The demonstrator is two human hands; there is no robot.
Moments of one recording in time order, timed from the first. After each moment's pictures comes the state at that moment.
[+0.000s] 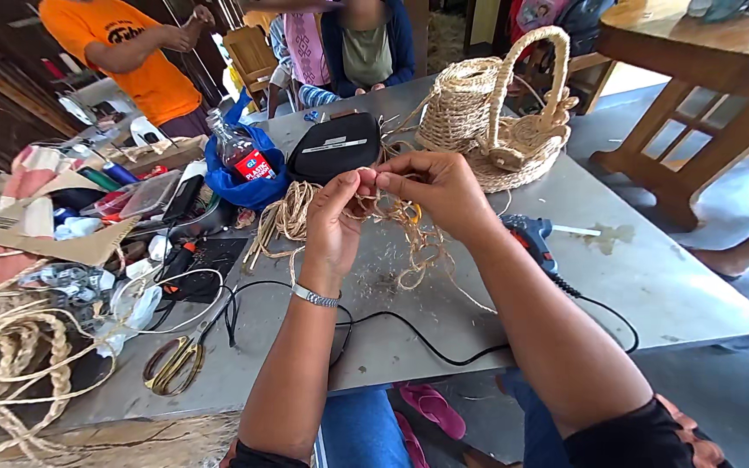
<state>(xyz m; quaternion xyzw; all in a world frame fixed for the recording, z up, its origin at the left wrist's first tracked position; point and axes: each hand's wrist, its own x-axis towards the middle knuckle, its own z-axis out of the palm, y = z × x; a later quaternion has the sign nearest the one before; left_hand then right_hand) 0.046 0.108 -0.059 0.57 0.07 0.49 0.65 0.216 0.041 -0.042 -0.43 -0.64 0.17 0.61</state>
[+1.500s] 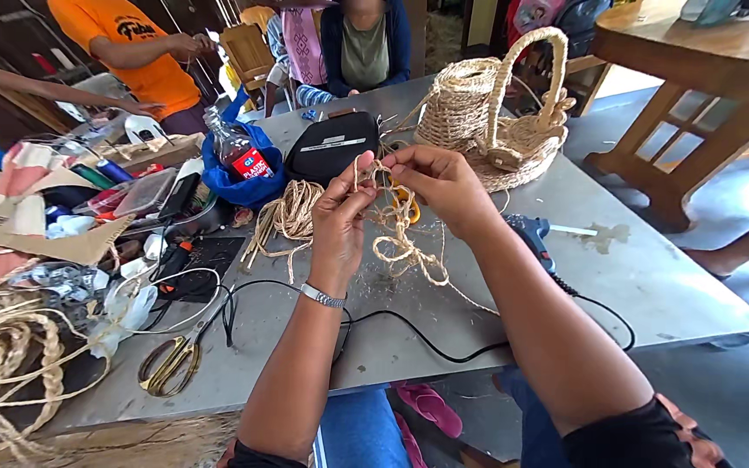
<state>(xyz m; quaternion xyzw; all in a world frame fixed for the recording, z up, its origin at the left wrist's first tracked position) 0.055 0.103 -0.065 0.57 0.10 0.52 0.63 0.221 0.043 -0.043 -0.46 -0.60 0.21 0.61</state>
